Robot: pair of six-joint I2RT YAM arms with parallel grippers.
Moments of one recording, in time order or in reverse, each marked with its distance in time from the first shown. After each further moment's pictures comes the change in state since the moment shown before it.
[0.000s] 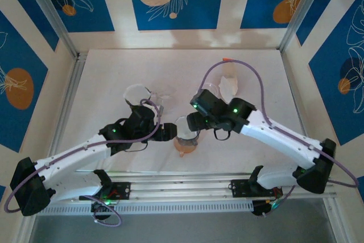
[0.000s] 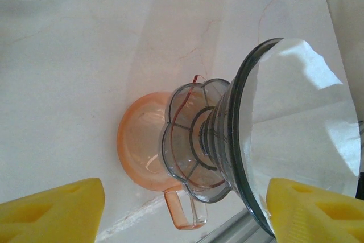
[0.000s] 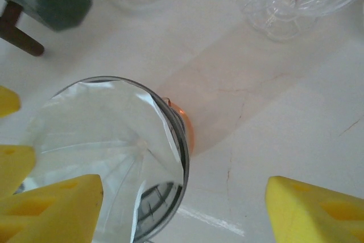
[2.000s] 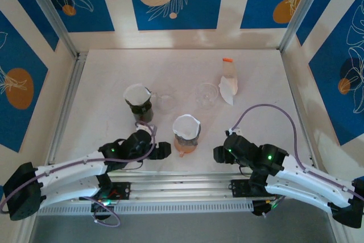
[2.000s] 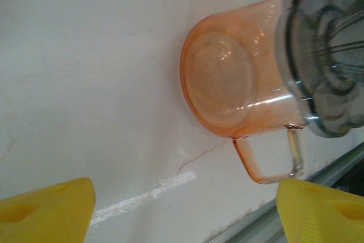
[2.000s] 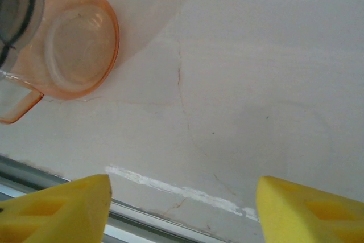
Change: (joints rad) left arm -0.124 -0.124 -0.351 0.158 -0.091 -0.143; right arm 0.065 -0.653 -0.775 0.157 -0.042 0.252
